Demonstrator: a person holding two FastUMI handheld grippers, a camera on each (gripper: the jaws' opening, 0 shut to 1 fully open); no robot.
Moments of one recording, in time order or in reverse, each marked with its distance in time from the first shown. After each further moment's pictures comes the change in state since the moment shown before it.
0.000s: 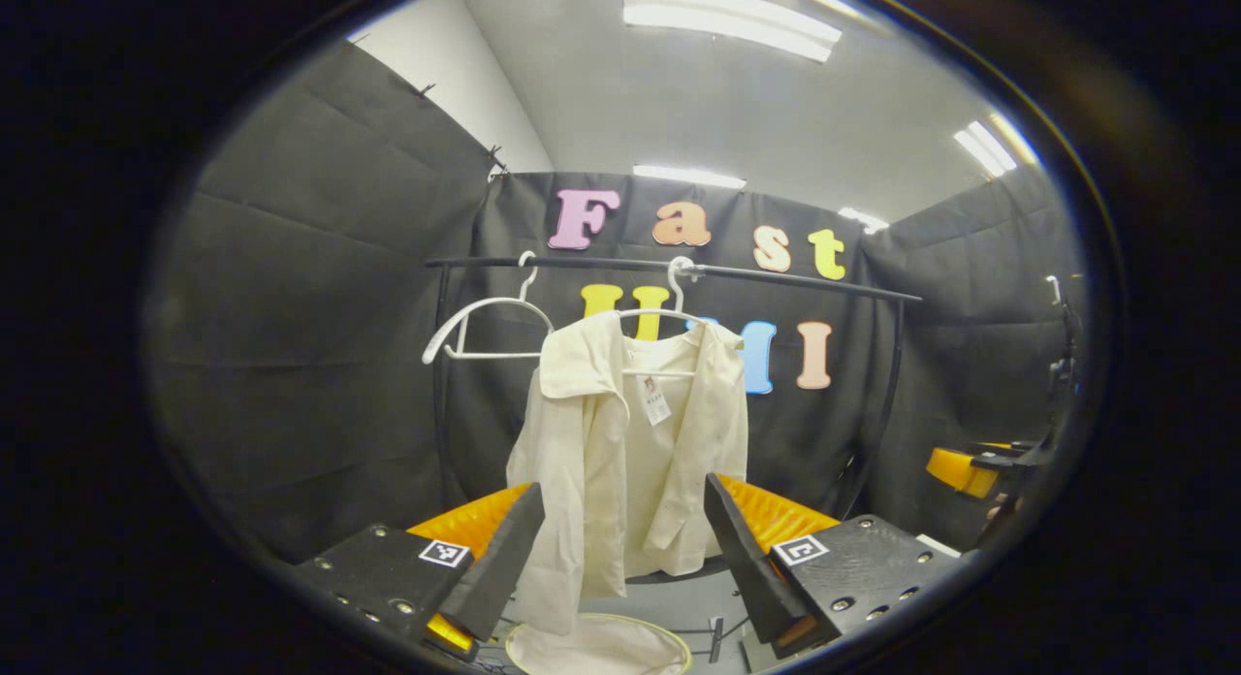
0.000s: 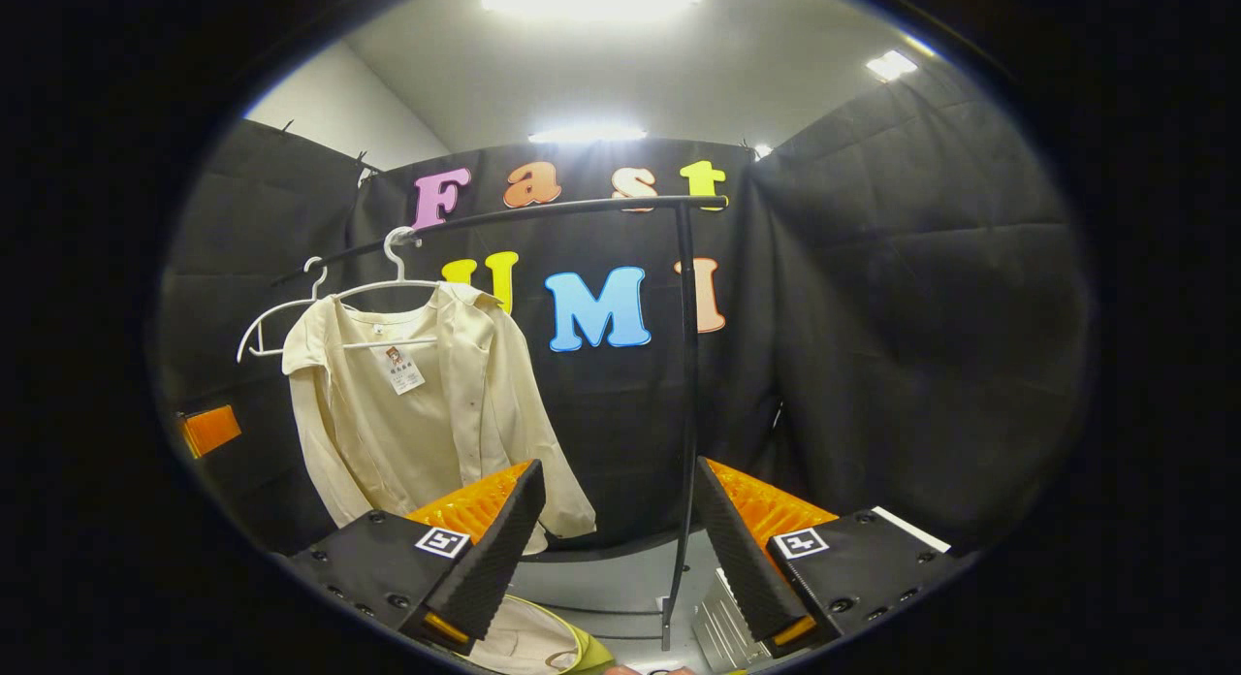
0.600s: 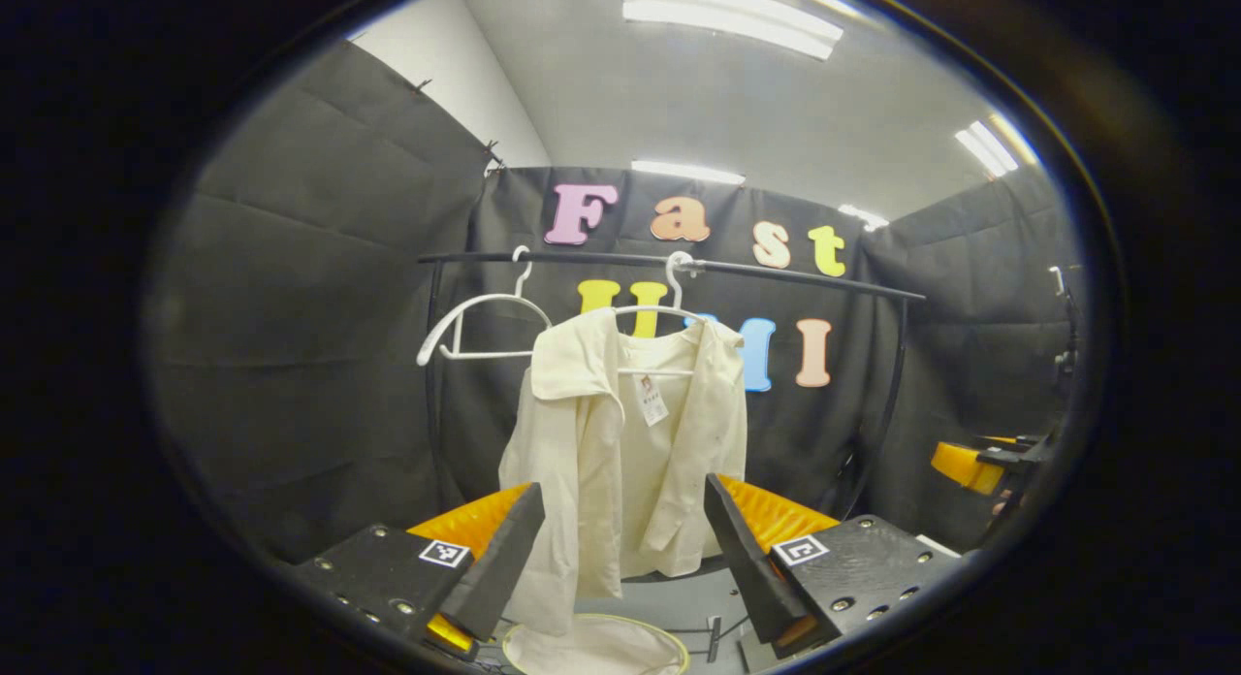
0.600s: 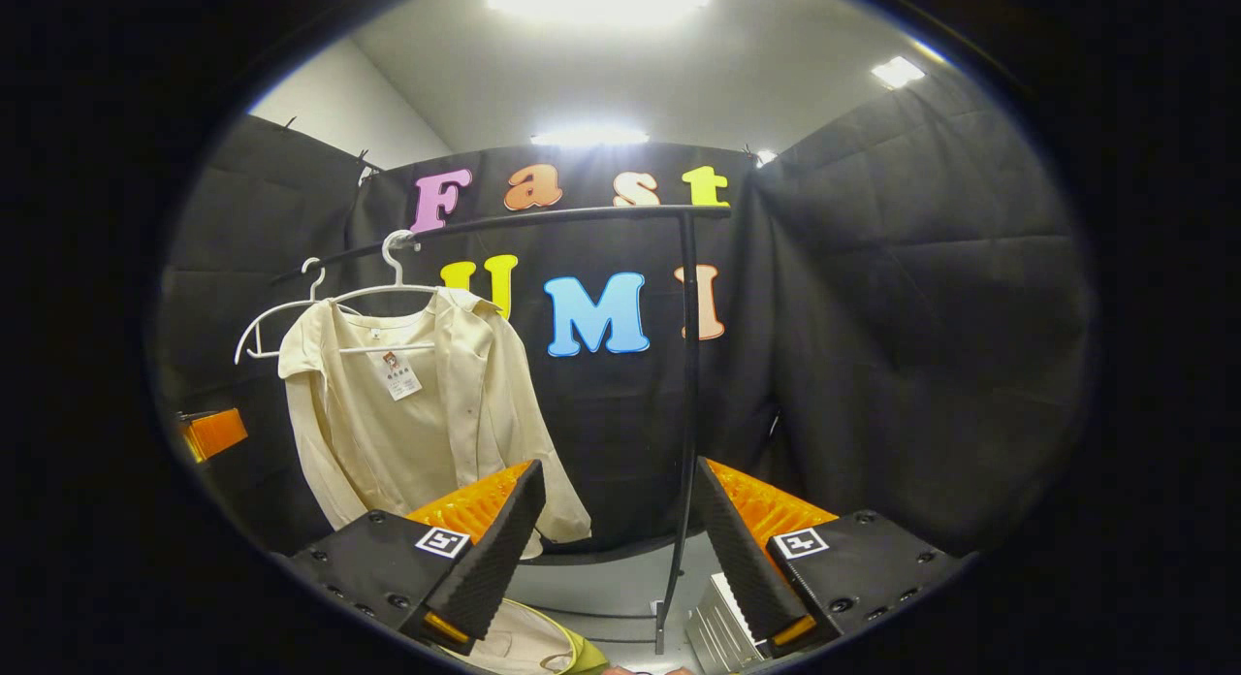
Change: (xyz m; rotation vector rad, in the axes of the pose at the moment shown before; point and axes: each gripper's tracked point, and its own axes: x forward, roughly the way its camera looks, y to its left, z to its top) left arm 0.023 -0.002 0.004 -0.013 0.015 -0.002; right arm 0.010 0.003 0.011 -0.017 -0.022 0.003
